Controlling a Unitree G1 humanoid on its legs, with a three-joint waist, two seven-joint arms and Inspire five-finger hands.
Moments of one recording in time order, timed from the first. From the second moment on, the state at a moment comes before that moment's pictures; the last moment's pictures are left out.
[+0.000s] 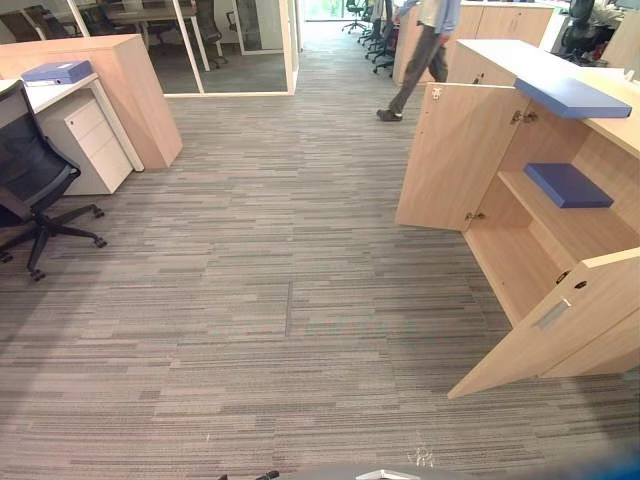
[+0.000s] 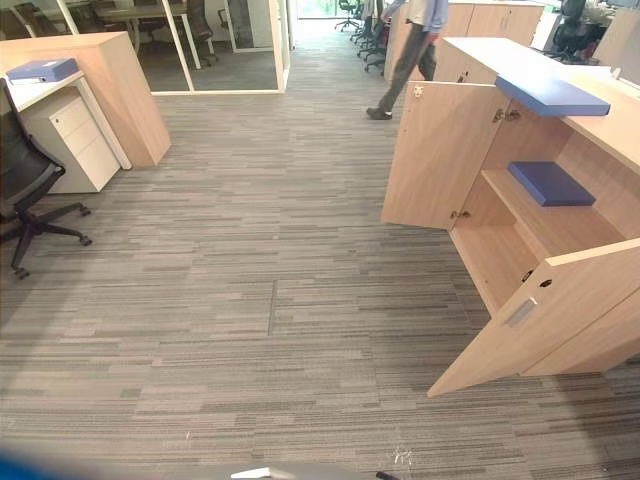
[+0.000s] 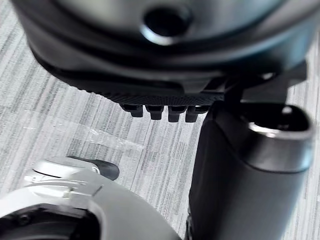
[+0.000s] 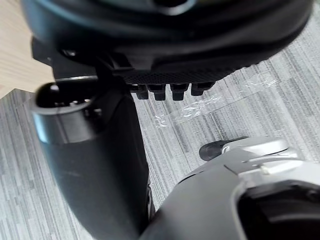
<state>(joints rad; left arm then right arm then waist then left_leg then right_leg) 0.23 0.11 0.17 1.14 -0.15 -0.10 -0.04 0.15 -0.09 -0.33 1.20 0.02 -0.01 0.03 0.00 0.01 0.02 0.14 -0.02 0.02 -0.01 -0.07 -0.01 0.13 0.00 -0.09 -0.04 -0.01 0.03</state>
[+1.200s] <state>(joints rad) 0.20 0.06 0.31 0.97 -0.19 -0.15 0.04 0.06 -0.03 -0.48 1.18 0.06 0.00 -0.01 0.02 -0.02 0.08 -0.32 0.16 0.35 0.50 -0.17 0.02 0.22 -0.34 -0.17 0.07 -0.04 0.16</state>
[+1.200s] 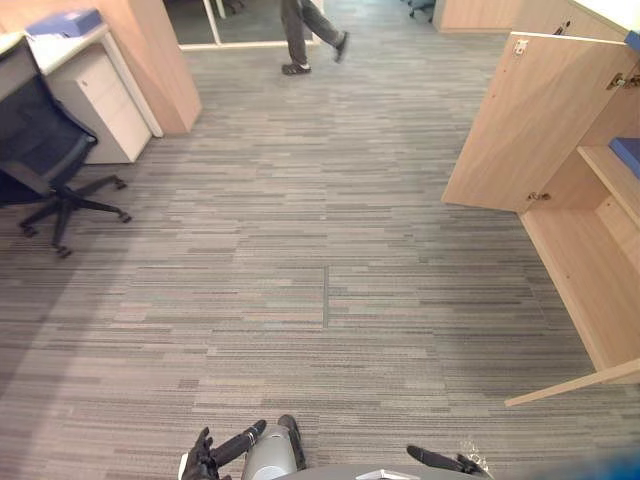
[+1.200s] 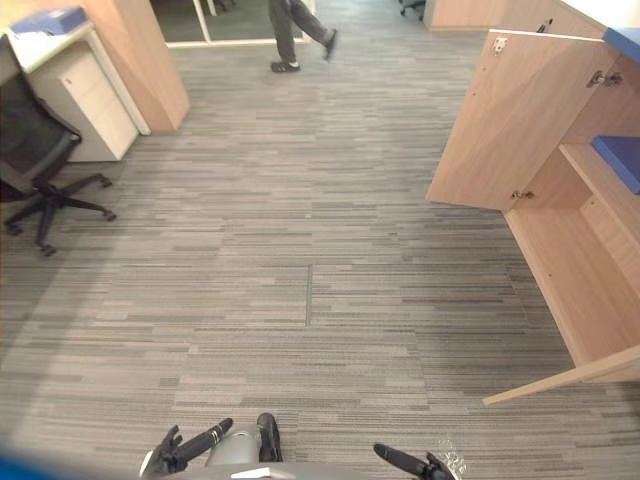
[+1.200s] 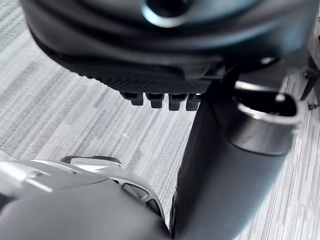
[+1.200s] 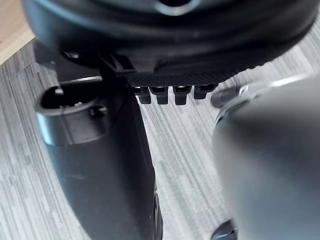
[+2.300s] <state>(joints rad) 0.23 -0.05 0.52 0.97 -0.32 -0.12 0.07 0.11 0.04 -0.51 1.00 0.26 -0.02 -0.03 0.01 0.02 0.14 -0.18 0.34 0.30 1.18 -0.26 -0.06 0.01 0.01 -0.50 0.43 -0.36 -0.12</state>
